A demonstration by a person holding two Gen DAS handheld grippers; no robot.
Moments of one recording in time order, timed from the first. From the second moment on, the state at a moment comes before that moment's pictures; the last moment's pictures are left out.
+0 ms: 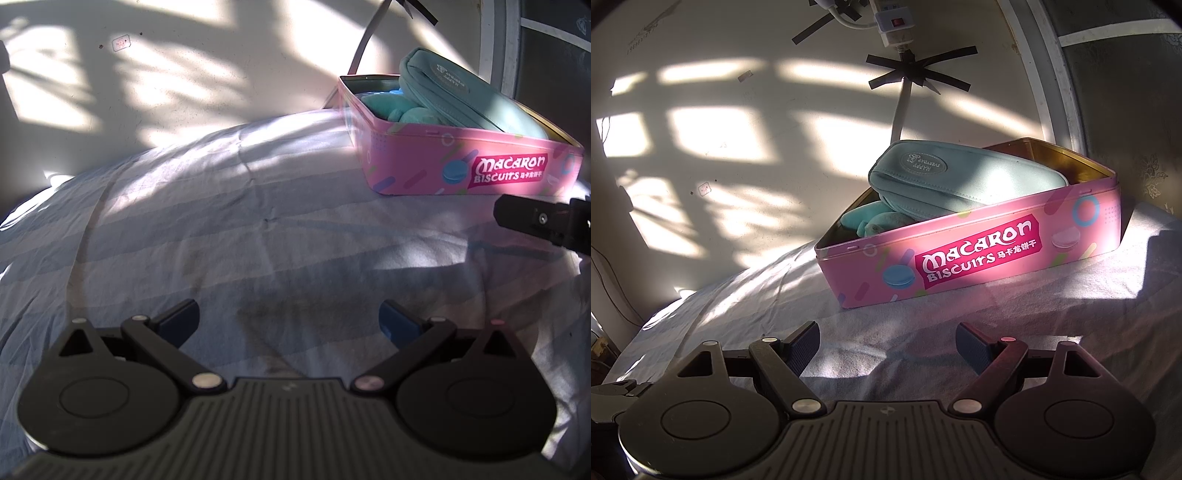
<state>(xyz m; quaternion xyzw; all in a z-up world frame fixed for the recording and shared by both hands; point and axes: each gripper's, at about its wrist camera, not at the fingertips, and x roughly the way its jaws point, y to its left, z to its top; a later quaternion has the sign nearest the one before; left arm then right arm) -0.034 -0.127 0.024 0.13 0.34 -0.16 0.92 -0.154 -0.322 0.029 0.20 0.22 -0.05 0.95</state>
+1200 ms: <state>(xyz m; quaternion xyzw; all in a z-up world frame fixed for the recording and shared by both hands) -0.035 -0.126 0.023 0.13 0.35 -0.17 0.91 -0.155 -0.322 0.030 0.20 0.22 -0.05 0.95</state>
